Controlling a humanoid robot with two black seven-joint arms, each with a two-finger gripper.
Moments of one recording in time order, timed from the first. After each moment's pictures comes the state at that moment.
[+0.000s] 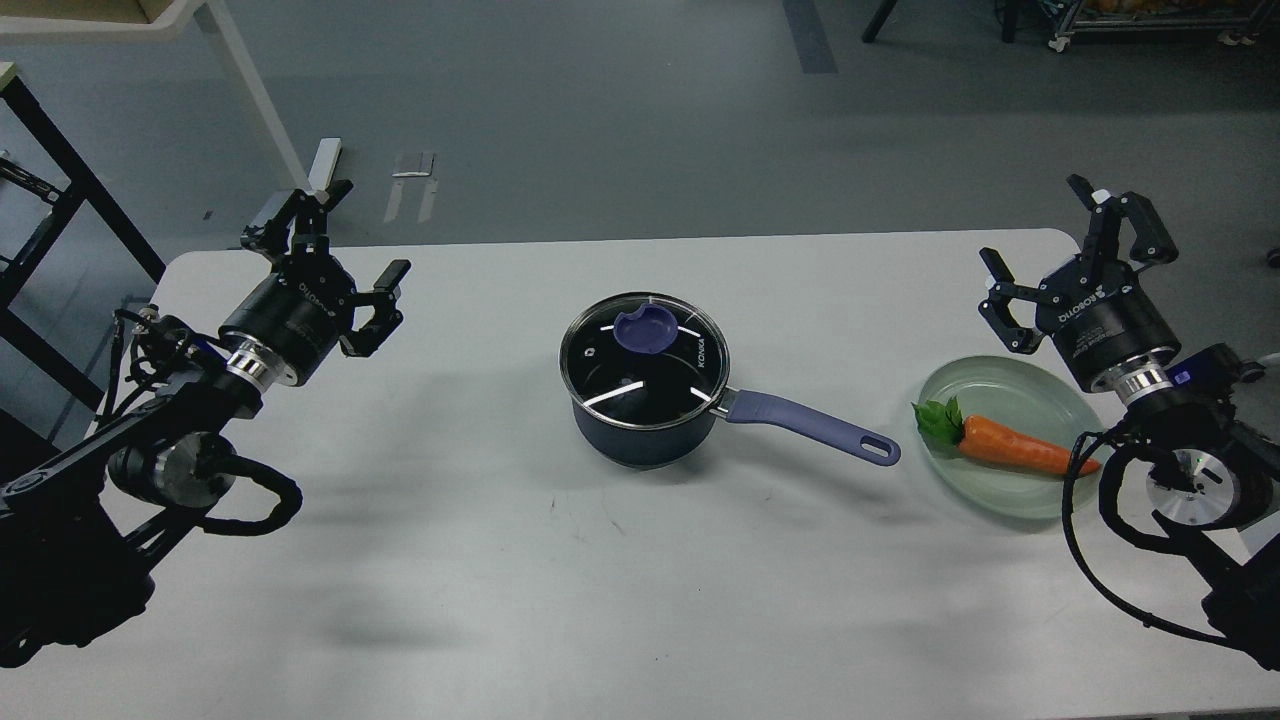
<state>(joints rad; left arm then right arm) -0.52 0.51 -0.74 -1.05 0.19 -0.23 -0.39 0.41 -0.50 0.92 0.98 -0.15 0.37 0.39</state>
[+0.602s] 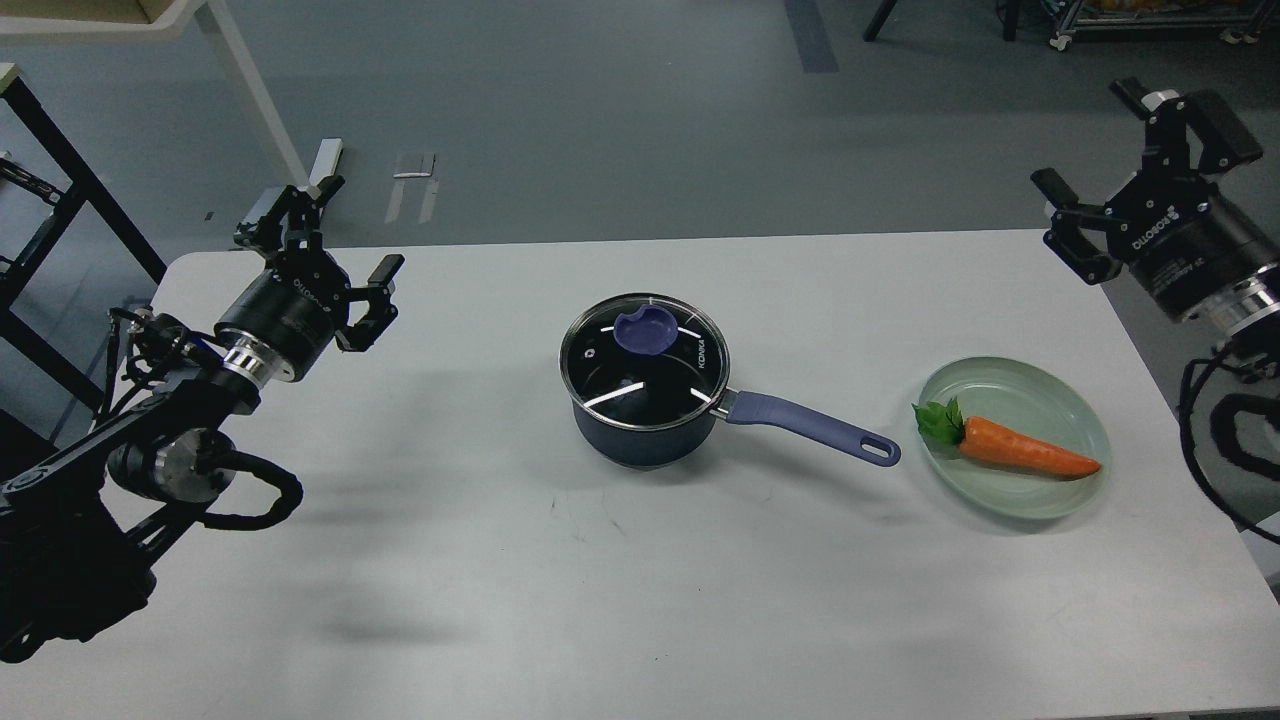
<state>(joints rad) -0.53 0.51 -0.74 -1.05 0.20 -0.23 -0.40 0.52 -0.79 0.92 1.22 -0.48 0.36 0.39</state>
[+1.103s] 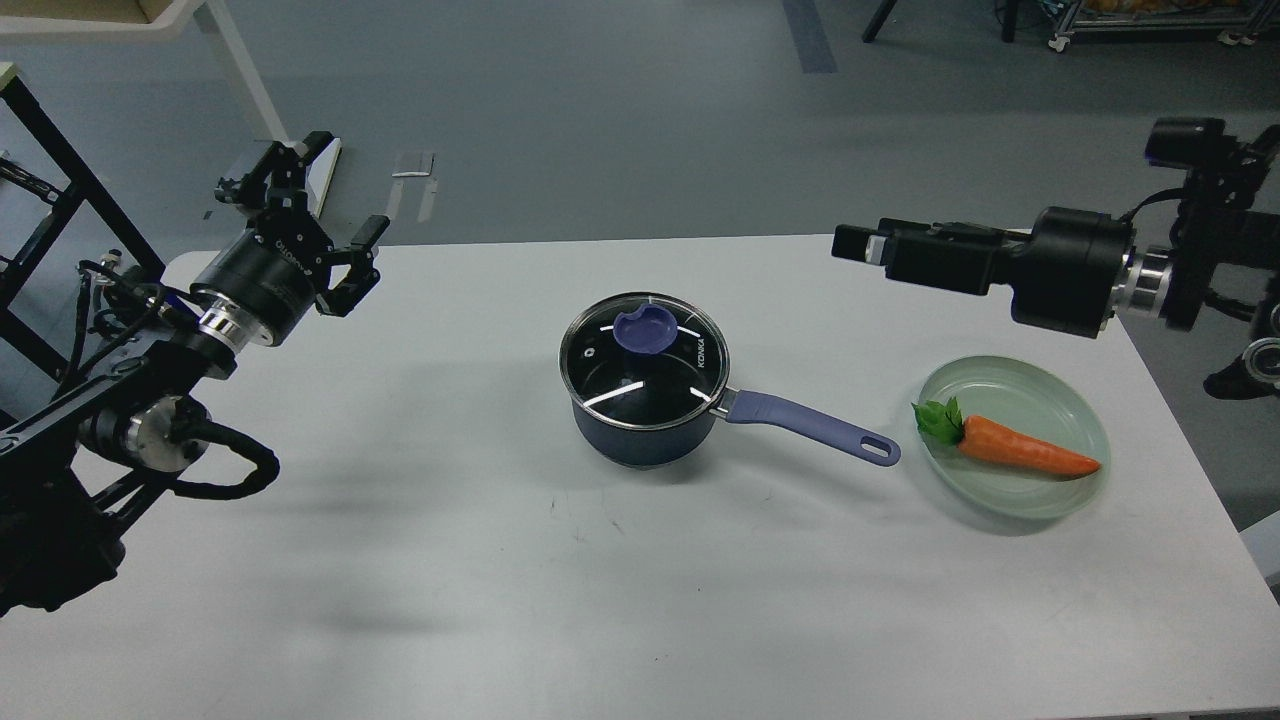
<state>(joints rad) -0.59 0.57 -0.70 -1.06 0.24 -0.24 -0.41 0.87 -0.88 0.52 1.47 -1.50 0.36 0.48</state>
